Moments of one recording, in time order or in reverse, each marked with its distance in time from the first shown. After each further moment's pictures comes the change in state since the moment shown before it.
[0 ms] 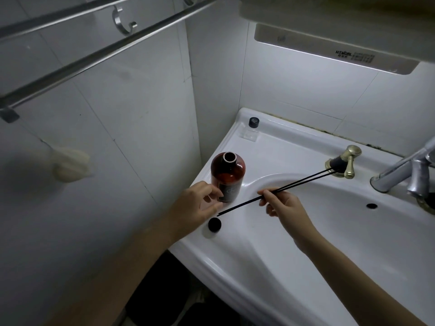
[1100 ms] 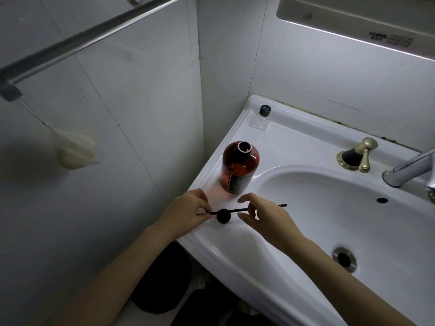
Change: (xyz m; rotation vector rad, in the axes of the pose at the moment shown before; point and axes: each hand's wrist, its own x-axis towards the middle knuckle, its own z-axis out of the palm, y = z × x) left_hand -0.016 -0.061 0.006 0.166 -0.228 -0.126; right_hand -0.003 0.027 0.041 -0.879 -0.217 -0.326
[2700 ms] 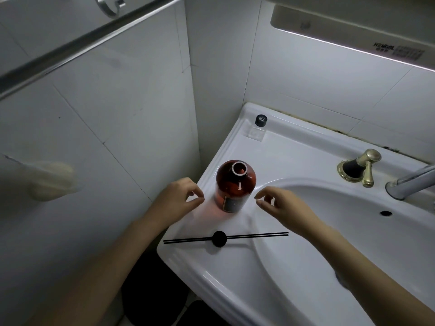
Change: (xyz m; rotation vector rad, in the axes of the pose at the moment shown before) left_hand 0.052 -0.009 -0.034 -0.124 0.154 -0.027; right_hand 0.051 0.058 -0.036 0.083 -0.051 0.155
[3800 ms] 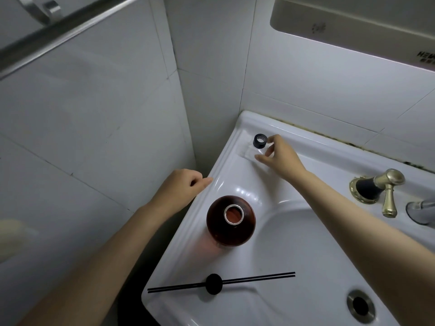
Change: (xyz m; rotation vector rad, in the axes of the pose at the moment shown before) left_hand 0.101 0.004 -0.003 -0.004 -0.019 -0.030; right_hand 0.158 0.020 -0.048 0.167 0.198 0.189
